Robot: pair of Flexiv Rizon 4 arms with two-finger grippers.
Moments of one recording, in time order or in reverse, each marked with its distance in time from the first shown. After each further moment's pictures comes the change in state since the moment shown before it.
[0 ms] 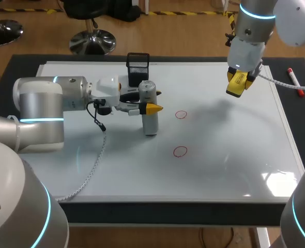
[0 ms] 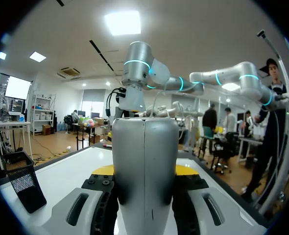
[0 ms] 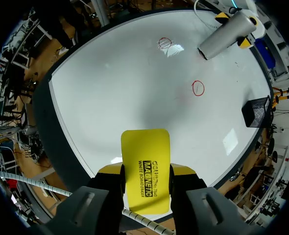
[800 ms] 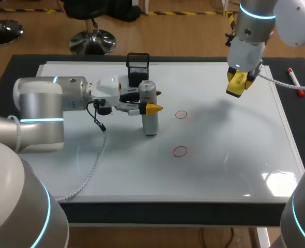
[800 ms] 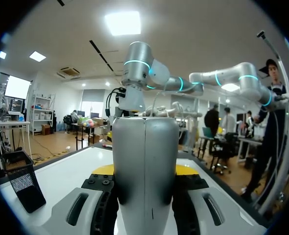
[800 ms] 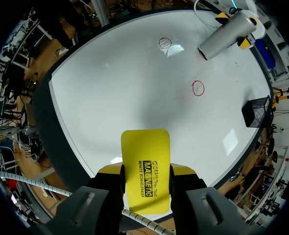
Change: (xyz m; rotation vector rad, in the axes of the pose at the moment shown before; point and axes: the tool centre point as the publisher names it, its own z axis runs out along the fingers) left arm 0.000 0.001 0.000 0.000 0.005 -0.004; right arm 0.000 0.000 0.000 0.000 0.000 0.000
